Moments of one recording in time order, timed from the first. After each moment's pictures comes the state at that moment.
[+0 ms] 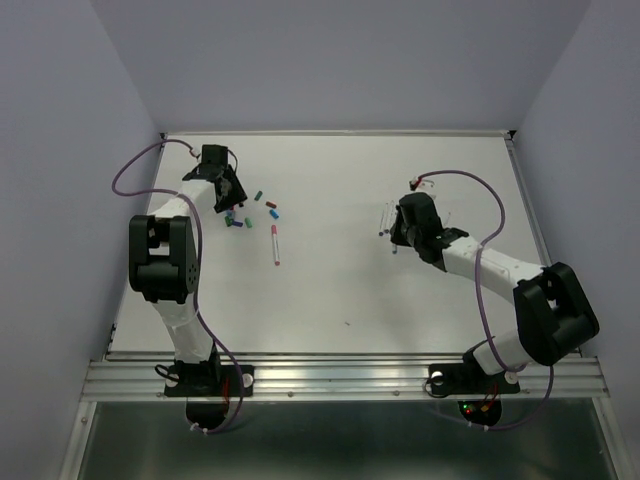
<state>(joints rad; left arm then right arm) -0.06 1.87 1.33 -0.38 -0.10 -0.49 0.49 1.45 0.83 -0.05 0.29 0.51</state>
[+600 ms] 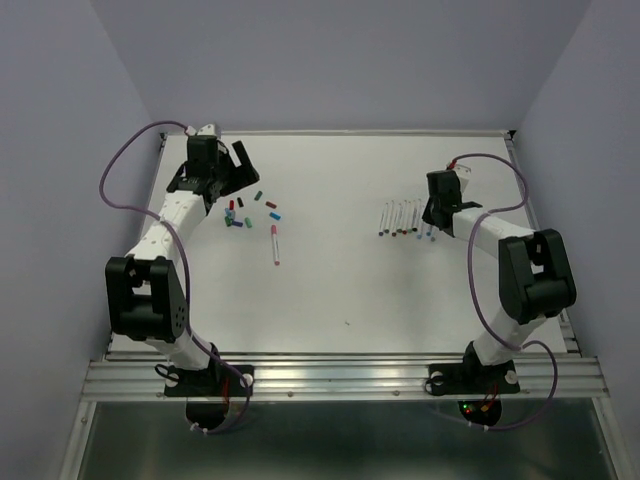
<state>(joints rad) -0.09 1.57 1.26 -0.30 0.07 -0.45 0.22 1.68 1.01 -0.13 0.41 0.46</state>
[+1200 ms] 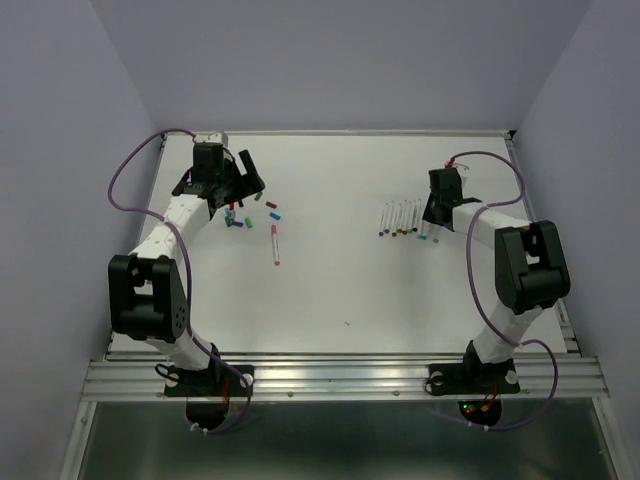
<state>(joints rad) -0.11 1.57 1.20 -0.29 0.11 -0.46 0.17 1.77 1.07 -0.13 0.36 0.40</state>
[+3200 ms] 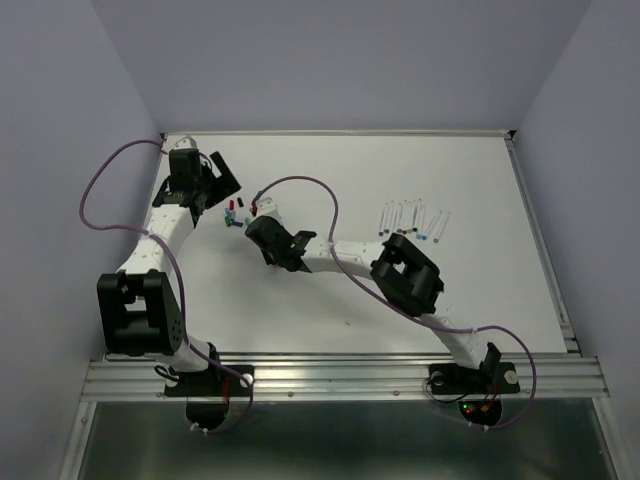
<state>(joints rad) 0.00 1.48 1.13 -0.29 0.02 -0.51 1.04 2.36 1.85 -0.28 0.44 0.40</state>
